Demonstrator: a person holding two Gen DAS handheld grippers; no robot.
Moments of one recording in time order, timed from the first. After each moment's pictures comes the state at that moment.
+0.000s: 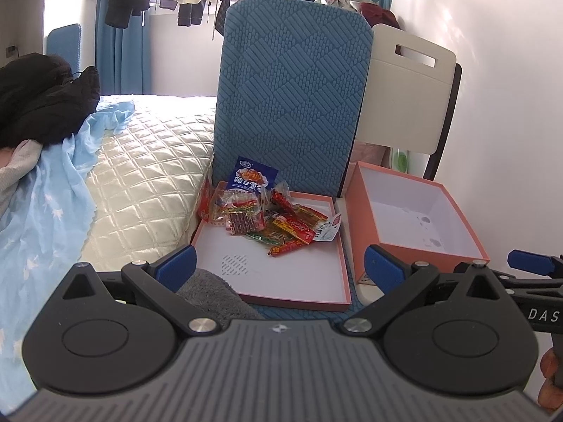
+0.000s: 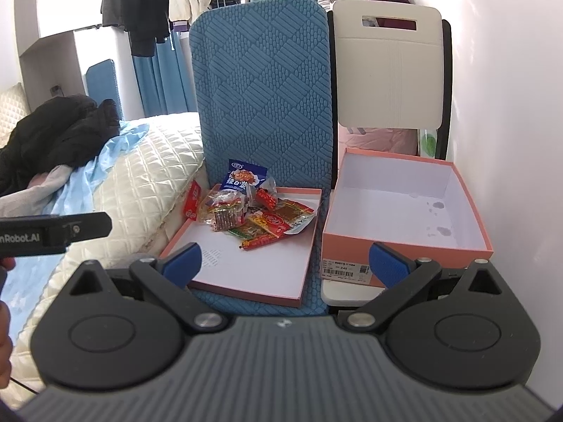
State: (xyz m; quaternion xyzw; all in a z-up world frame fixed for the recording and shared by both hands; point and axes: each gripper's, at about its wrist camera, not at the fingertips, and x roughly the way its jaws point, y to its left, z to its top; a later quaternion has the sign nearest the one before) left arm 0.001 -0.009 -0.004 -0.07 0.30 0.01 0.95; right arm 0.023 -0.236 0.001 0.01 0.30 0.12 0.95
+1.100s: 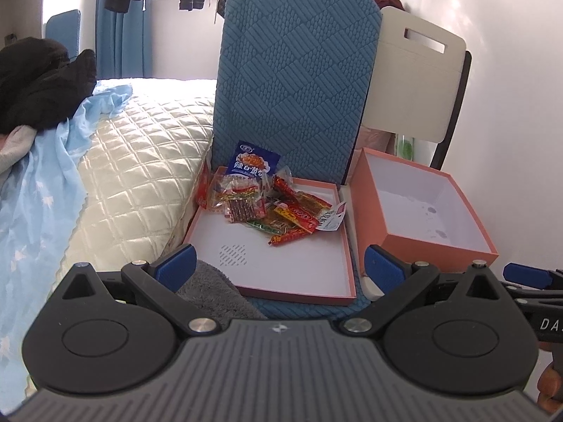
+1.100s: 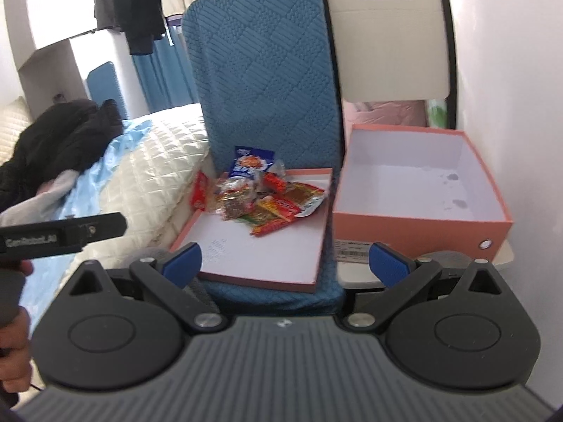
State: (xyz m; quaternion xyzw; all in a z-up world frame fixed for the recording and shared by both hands) left arm 0.029 -0.007 -0.027 -0.08 0.32 0.01 0.94; right arm 0.037 -0.244 -0.018 0.06 0.33 0.14 0.93
